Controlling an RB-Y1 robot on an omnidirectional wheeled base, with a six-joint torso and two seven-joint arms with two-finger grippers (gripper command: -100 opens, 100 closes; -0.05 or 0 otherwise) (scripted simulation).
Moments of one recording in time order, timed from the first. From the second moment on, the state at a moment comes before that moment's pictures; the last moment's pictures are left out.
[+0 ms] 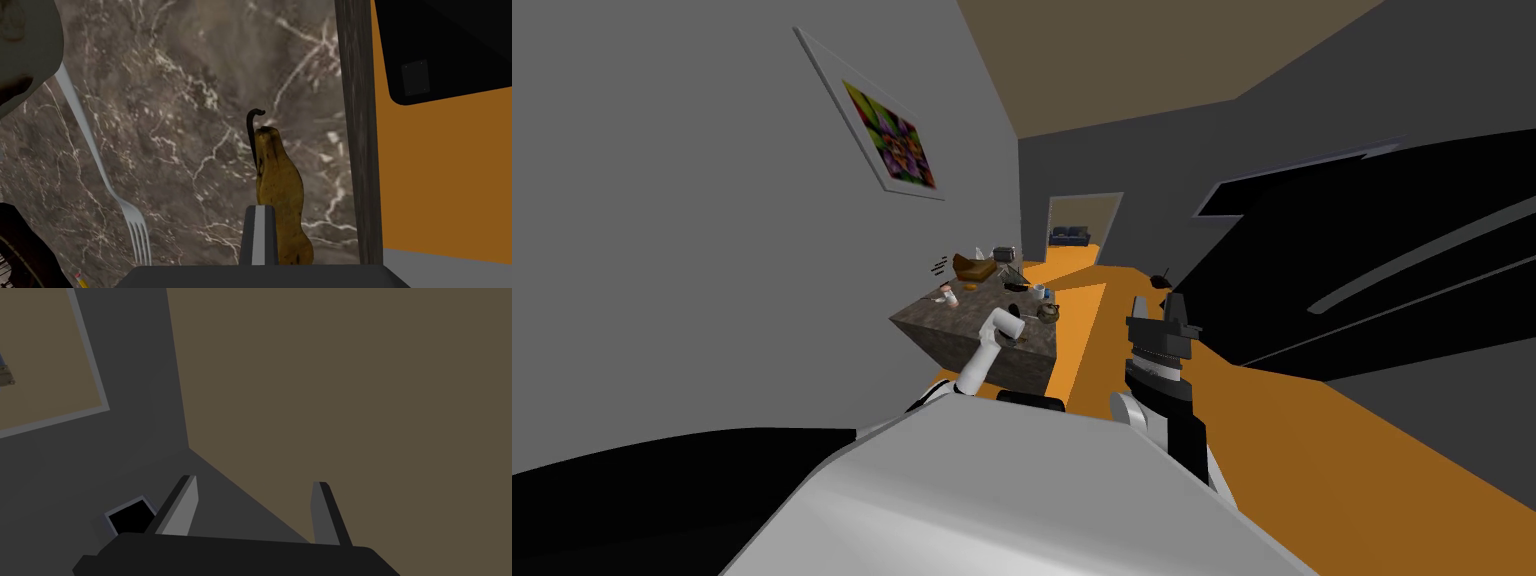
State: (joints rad) left arm -0.31 0.02 -0.32 -1.77 0.01 1.68 0.15; right arm 0.55 0.01 0.00 -2.37 -0.06 -0.52 -0.03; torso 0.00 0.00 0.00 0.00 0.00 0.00
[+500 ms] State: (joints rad) left arm -0.33 0.06 -0.33 -1.79 0.01 1.71 0.15; right arm 0.55 0.01 0.00 -2.37 -0.06 -0.52 -0.03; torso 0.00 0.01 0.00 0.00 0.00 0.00
